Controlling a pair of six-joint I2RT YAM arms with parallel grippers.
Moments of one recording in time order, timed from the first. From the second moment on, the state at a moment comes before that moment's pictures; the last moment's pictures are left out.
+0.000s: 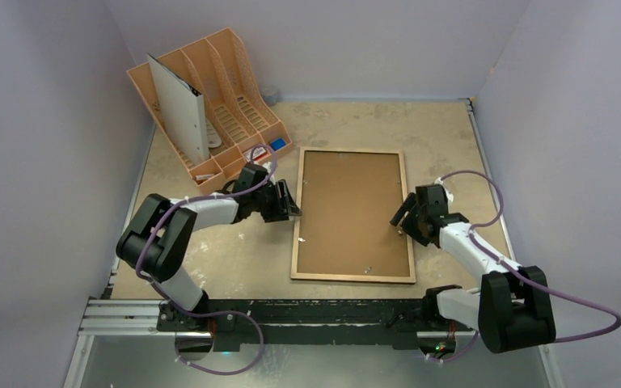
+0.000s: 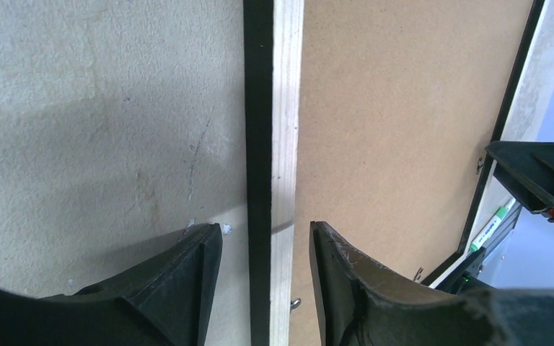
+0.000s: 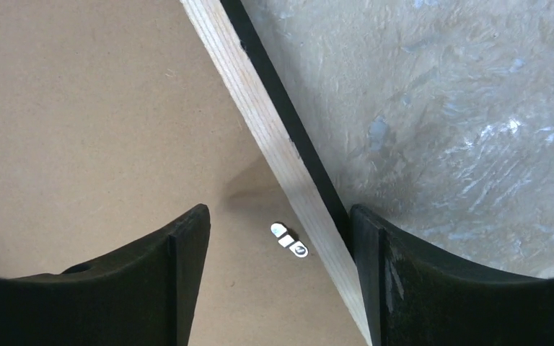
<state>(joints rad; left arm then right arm) -0.45 1.65 0.75 0.06 0.35 -0.72 0.16 1.17 0.52 -0.38 0.08 0.77</state>
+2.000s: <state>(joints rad) -0.44 1.56 0.73 -0.03 0.12 -0.73 0.46 1.25 0.61 -0.48 0.24 0.91</state>
